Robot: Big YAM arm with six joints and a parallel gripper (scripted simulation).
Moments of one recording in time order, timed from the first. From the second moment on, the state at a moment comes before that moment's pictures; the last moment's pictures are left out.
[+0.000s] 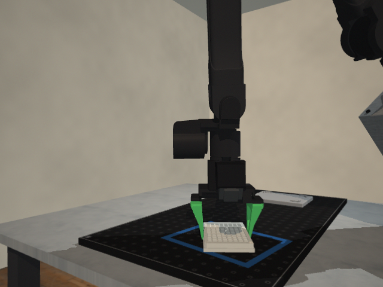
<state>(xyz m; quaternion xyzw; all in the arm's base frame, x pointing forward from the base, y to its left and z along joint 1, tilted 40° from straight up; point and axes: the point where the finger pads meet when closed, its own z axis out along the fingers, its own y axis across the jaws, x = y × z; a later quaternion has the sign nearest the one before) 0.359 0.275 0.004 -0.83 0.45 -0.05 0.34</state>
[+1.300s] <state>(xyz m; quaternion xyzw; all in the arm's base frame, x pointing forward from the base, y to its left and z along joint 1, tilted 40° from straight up) 0.342 0.254 0.039 -0.83 0.45 -0.05 0.34</state>
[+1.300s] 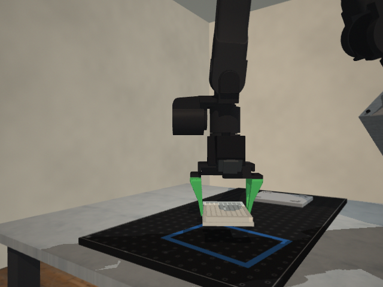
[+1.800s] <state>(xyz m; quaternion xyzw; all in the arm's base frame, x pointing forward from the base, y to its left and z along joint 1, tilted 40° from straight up) 0.335 0.243 0.059 -0.83 0.44 -0.05 0.34</state>
